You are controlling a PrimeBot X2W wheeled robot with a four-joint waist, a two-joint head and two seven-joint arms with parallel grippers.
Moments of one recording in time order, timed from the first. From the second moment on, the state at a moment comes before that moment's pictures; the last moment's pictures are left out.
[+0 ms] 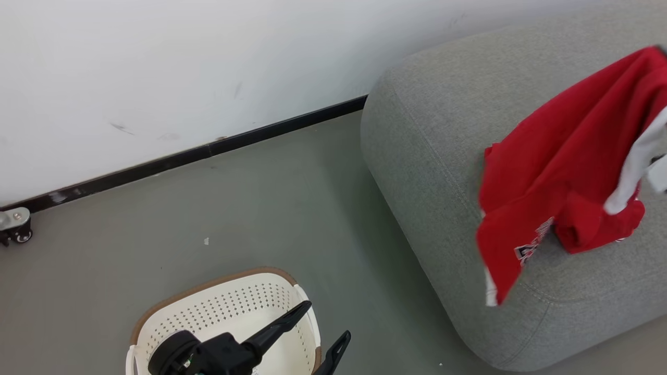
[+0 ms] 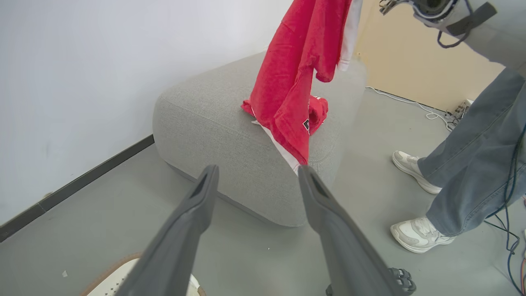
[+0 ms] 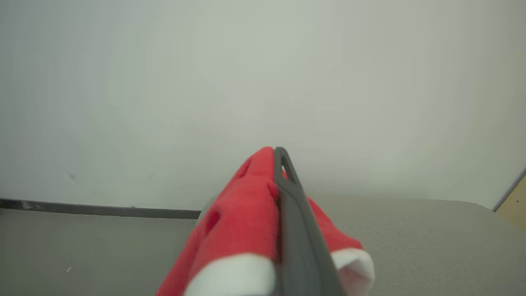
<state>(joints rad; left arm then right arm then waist) -0.05 0.45 -0.68 -0.57 -0.56 0.14 0.21 -0.57 -0.53 0.17 0.22 0.36 0.13 -0.11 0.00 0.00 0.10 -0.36</state>
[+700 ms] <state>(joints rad) -0.05 0.48 -0.70 -0.61 -0.56 0.14 0.26 -0.75 -0.49 -0.14 0.47 0.29 0.13 -0.05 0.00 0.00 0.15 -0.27</state>
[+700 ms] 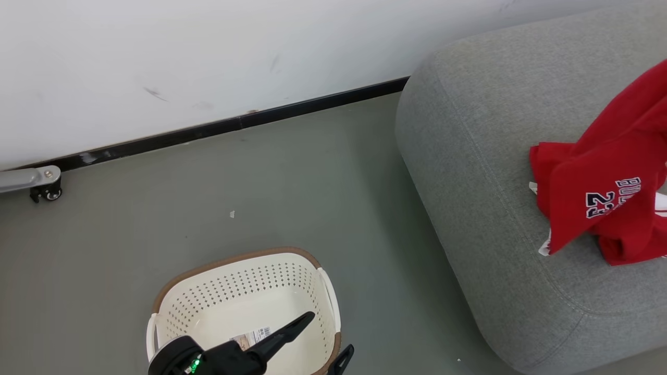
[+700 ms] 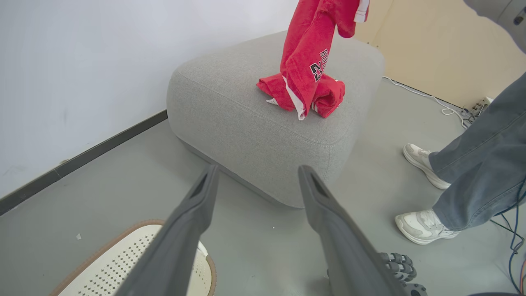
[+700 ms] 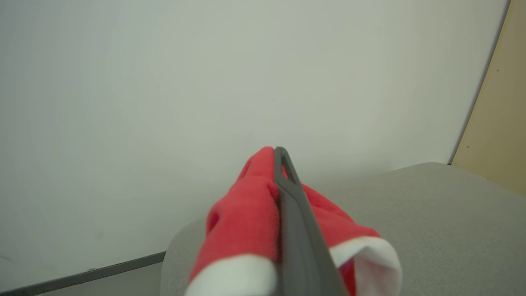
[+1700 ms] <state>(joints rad) -0.05 0.54 -0.68 -0.67 -0.56 0.14 0.32 -0.62 -0.34 -0.38 0.61 0.20 0.13 -0.13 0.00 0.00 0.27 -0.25</state>
